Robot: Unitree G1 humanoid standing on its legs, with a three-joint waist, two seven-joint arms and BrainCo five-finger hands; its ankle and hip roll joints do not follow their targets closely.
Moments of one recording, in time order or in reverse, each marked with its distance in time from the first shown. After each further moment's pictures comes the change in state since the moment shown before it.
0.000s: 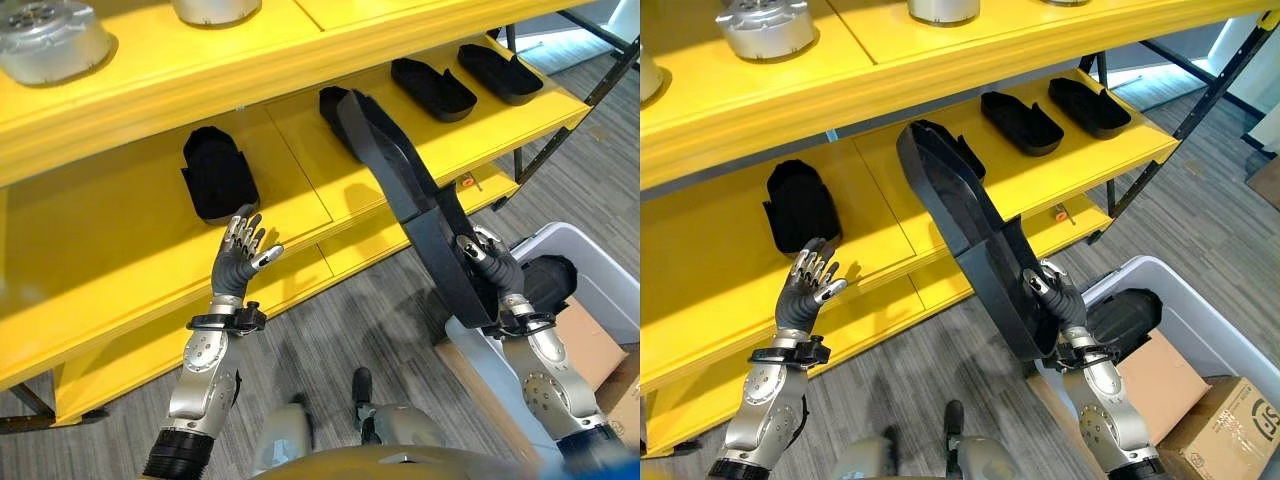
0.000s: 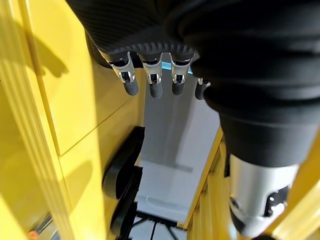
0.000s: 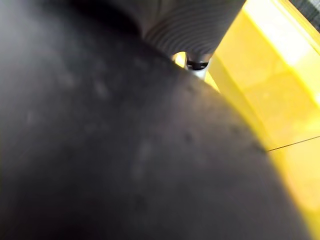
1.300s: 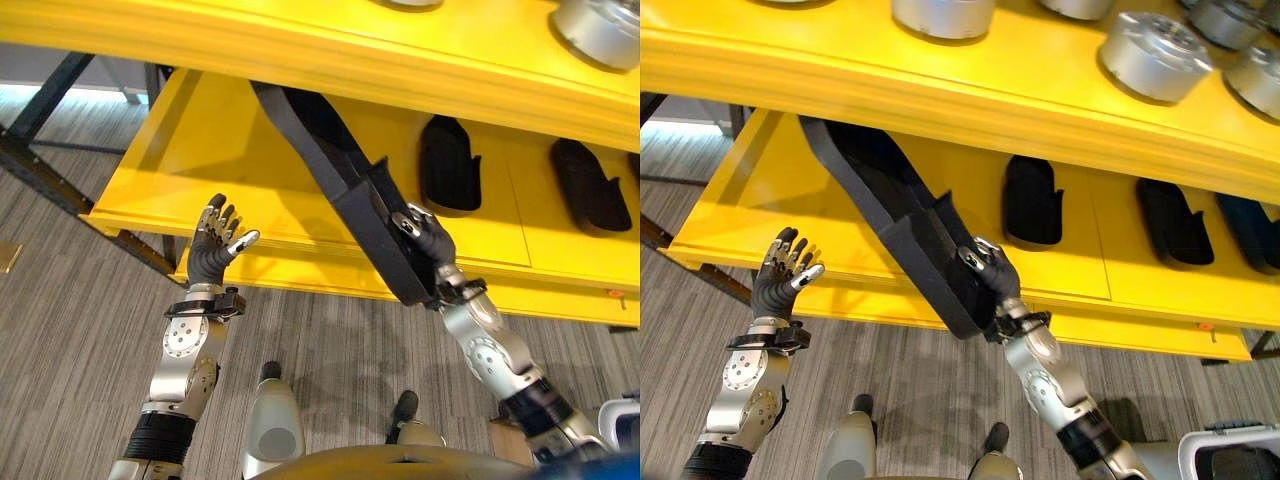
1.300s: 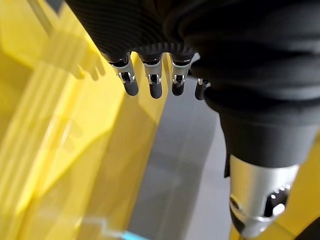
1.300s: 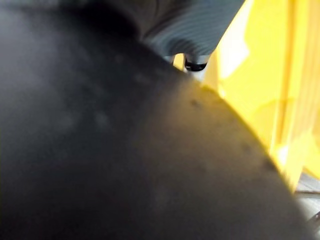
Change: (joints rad) left arm 0.006 0.085 0.055 0.026 -0.016 0.004 0.085; right arm -0.415 0.122 0.356 0.155 0.030 0.050 -0.062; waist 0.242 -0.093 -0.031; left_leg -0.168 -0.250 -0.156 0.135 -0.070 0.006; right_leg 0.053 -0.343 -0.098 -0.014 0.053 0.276
